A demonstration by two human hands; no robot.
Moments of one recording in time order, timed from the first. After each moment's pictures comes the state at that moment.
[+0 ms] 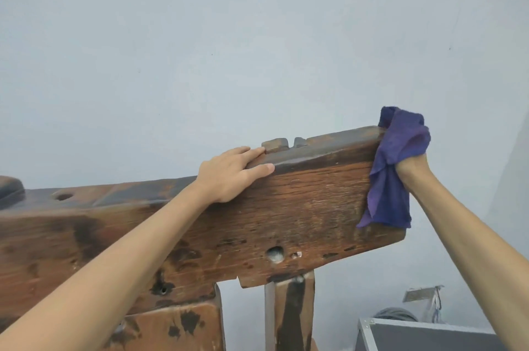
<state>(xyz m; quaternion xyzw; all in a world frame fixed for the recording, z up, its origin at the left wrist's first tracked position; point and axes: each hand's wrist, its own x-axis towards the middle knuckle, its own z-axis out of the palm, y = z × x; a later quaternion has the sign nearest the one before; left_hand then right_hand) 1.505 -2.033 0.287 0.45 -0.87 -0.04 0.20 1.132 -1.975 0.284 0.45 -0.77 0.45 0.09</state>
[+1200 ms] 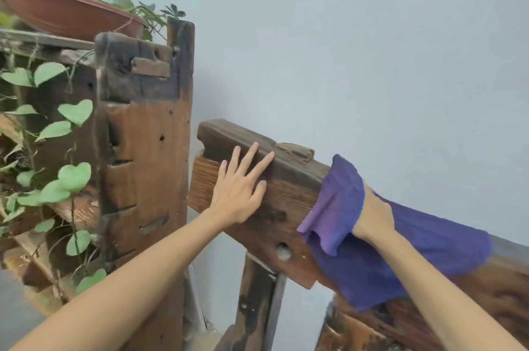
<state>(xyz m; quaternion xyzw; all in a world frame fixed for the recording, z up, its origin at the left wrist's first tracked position) 2.083 -1.997 0.221 0.65 -0.67 0.17 0.32 1.809 -2.052 0.255 0.78 -0.58 0.23 0.01</state>
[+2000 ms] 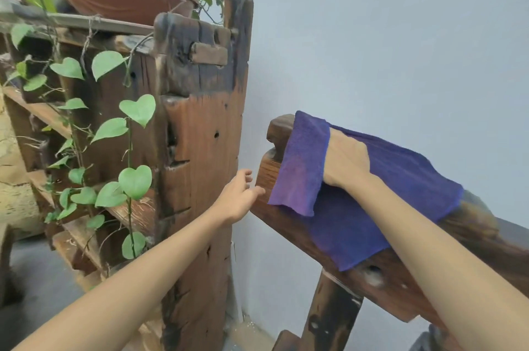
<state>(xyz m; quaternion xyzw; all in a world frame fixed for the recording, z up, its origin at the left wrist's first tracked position) 2.260 -1.991 0.188 0.67 -0.52 -0.24 0.47 2.060 -2.074 0.298 0.85 -0.43 0.27 0.17</state>
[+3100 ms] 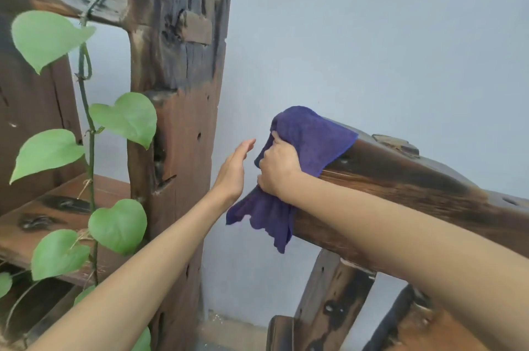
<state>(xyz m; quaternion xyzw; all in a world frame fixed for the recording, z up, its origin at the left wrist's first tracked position) 2.348 -2.069 0.200 0.43 -0.54 -0.44 0.58 2.246 -2.077 0.249 0.72 -0.45 -0.26 0.46</state>
